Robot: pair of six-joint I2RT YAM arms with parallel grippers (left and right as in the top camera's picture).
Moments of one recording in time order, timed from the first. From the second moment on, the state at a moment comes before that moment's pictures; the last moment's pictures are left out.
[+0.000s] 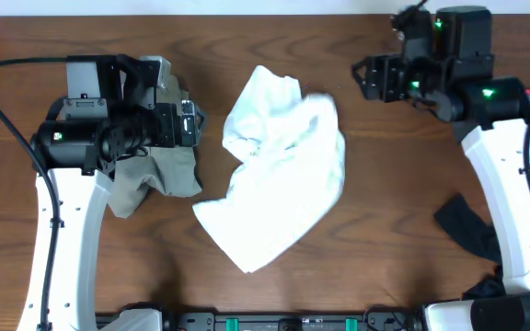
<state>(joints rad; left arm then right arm) 0.00 1.36 1.40 -0.98 0.39 -0.02 0.13 1.56 1.57 -0.83 -0.25 0.12</state>
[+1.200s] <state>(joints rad) 0.00 1.36 1.40 -0.98 0.39 -0.02 -0.77 1.73 0.92 -0.87 0.18 0.71</state>
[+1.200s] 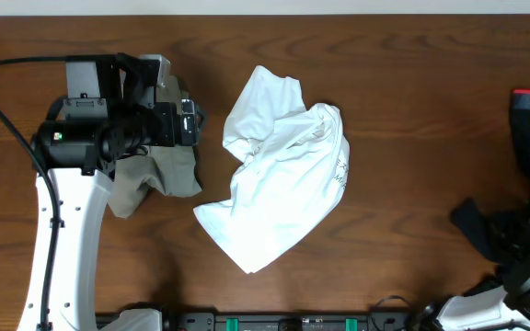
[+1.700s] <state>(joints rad) 0.00 1.36 1.40 -0.98 0.39 -0.02 -0.95 1.68 0.92 -0.51 -0.15 0.63</state>
